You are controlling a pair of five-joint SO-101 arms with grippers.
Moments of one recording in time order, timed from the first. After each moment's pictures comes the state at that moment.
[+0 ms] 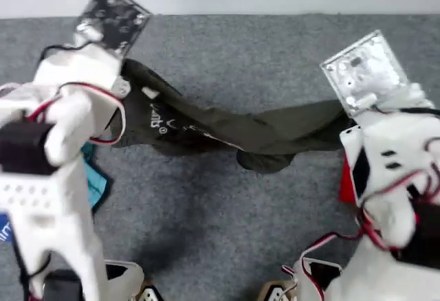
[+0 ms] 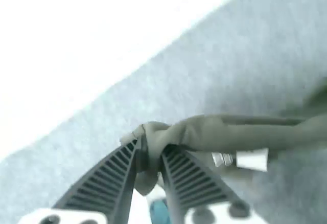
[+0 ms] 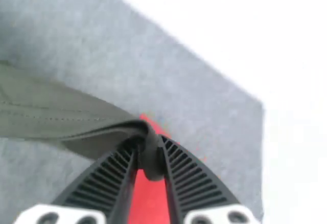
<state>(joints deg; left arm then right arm) 1.0 -22.4 -25.1 94.0 -21.4 8.0 -36.5 -26.5 99.6 39.7</state>
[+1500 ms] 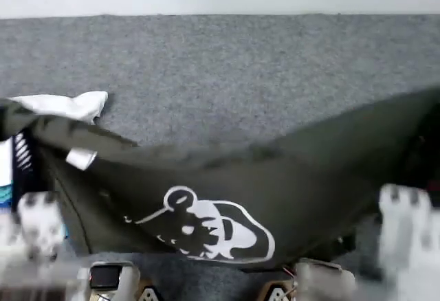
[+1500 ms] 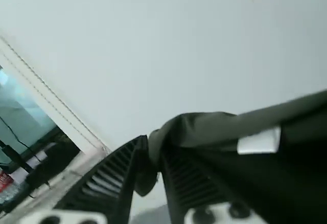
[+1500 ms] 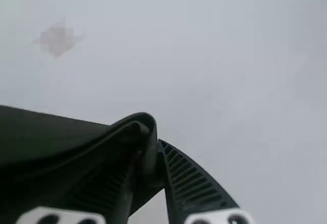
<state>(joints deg) -6.2 -54.7 -22.3 90.7 -30.6 8.4 -42.1 -50.6 84.9 51.6</state>
